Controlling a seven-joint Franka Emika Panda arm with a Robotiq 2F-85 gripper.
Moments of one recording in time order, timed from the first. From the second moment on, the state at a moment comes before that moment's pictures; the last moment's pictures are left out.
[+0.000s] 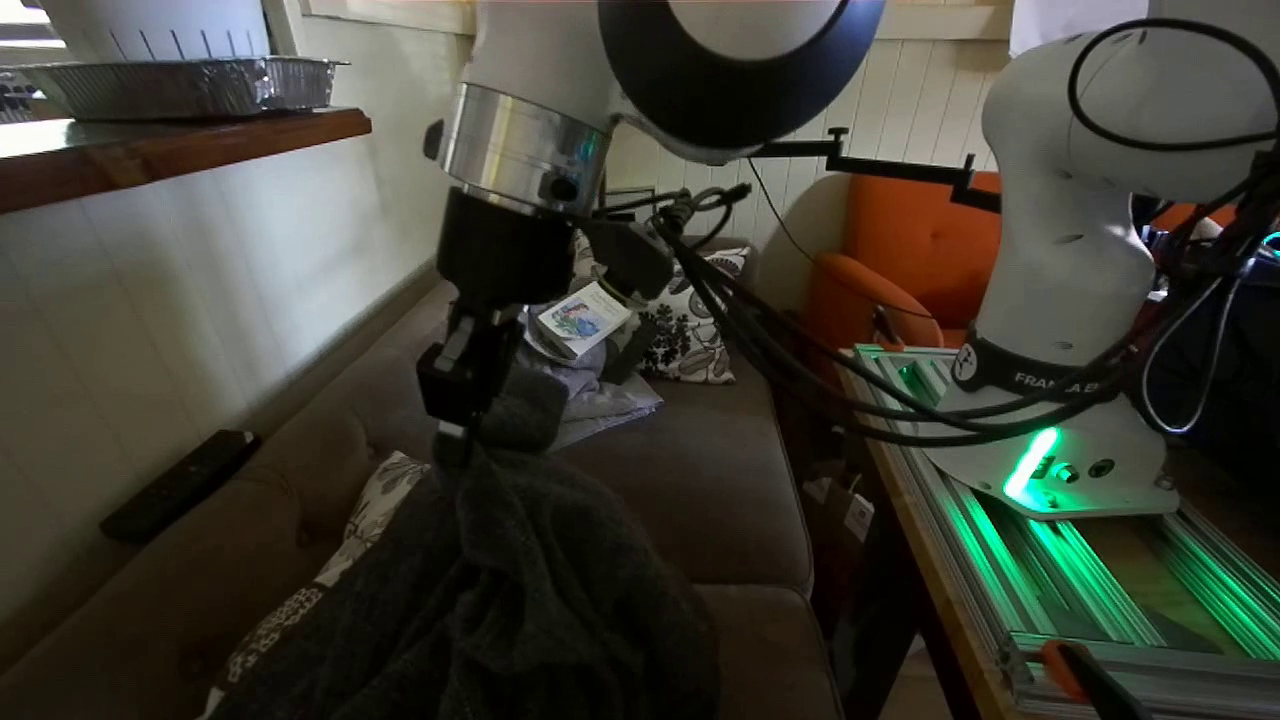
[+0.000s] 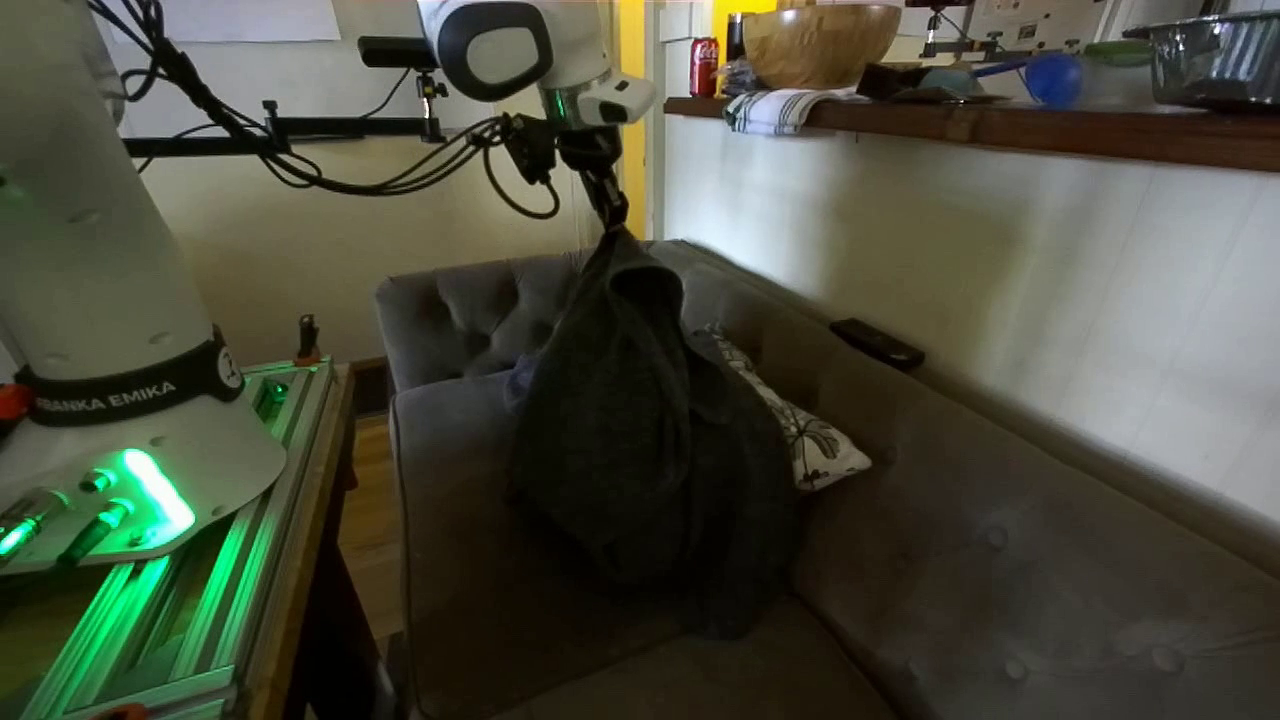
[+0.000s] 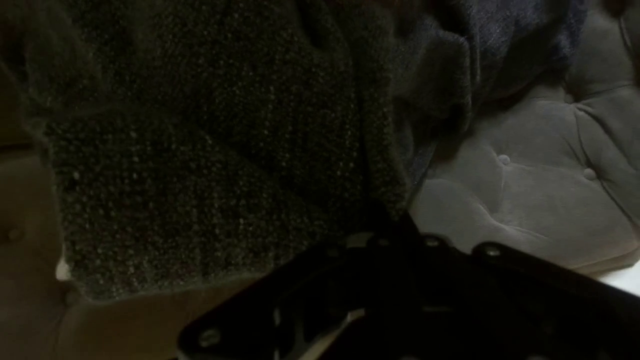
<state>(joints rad) 0.25 0.02 0.20 -2.57 0.43 2.94 0.01</state>
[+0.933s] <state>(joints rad) 0.36 0.13 0.33 -1.94 -0.20 2.28 0.04</state>
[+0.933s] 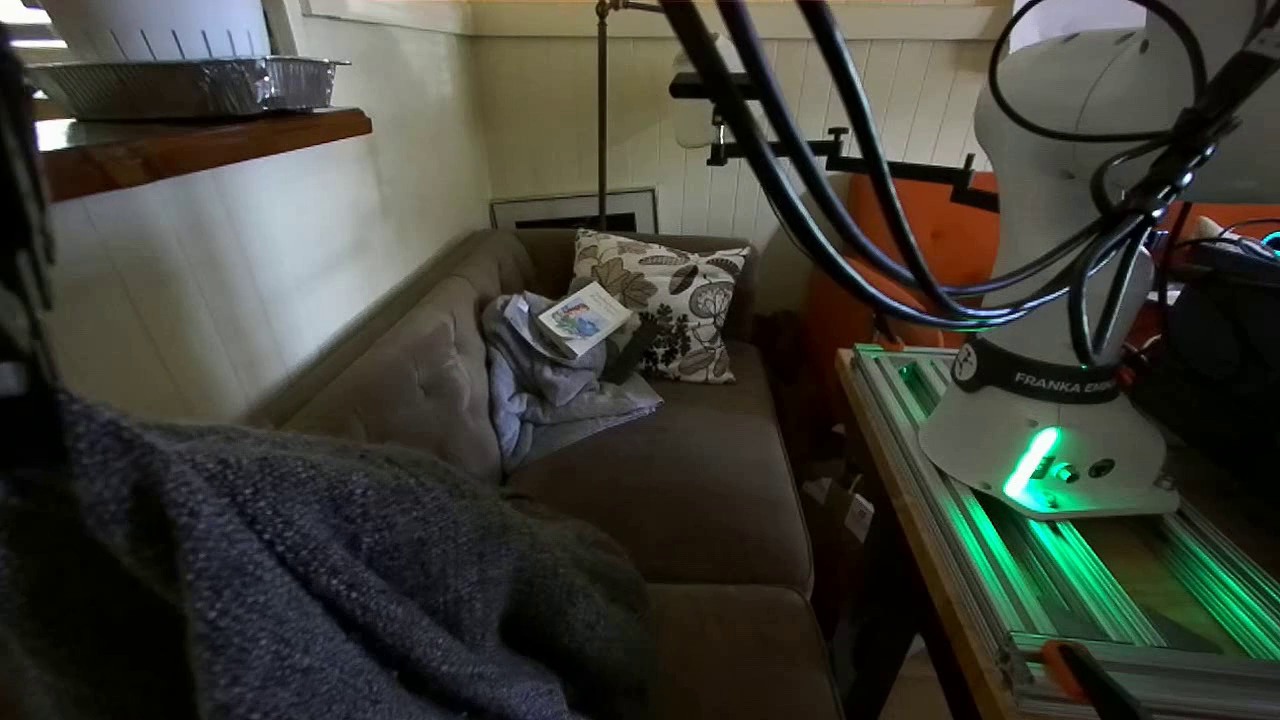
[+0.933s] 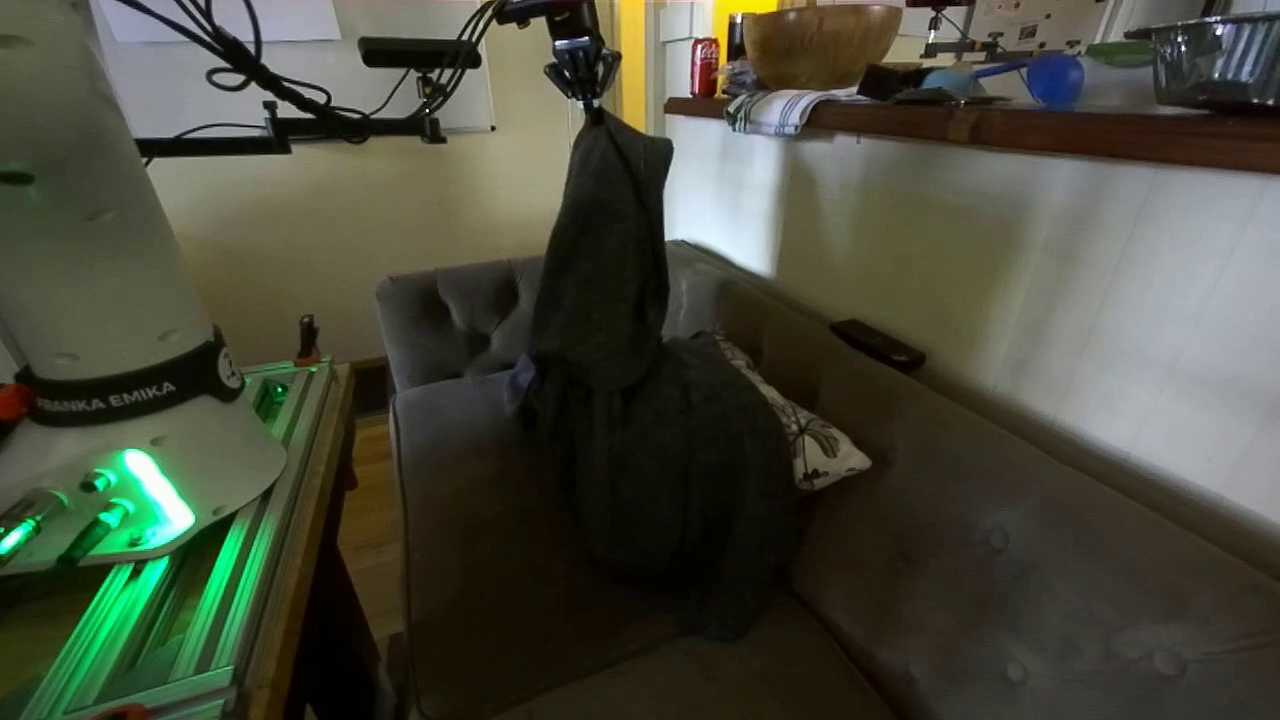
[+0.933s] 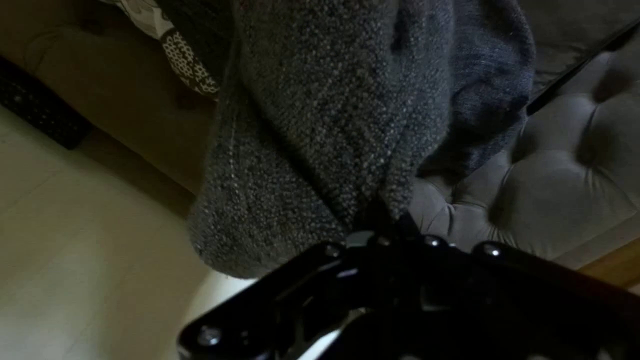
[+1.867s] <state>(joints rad) 0.41 0.24 0.35 -1.73 -0.28 2.07 -0.15</state>
